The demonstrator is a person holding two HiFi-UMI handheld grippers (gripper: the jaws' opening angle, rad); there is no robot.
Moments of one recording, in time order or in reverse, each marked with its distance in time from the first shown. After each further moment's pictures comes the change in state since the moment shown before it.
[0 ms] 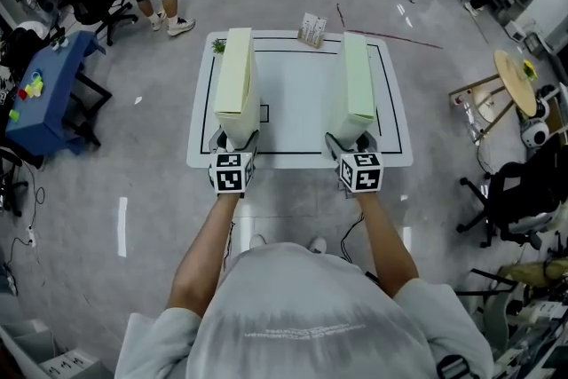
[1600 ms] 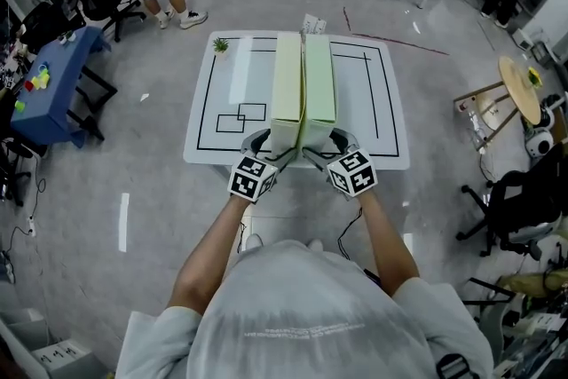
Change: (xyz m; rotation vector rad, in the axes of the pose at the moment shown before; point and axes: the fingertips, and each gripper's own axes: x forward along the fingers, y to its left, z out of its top) left arm 0.003 -0.136 0.002 0.101 -0.010 -0.396; right arm -0.003 0.070 -0.003 -0.194 0.049 0.415
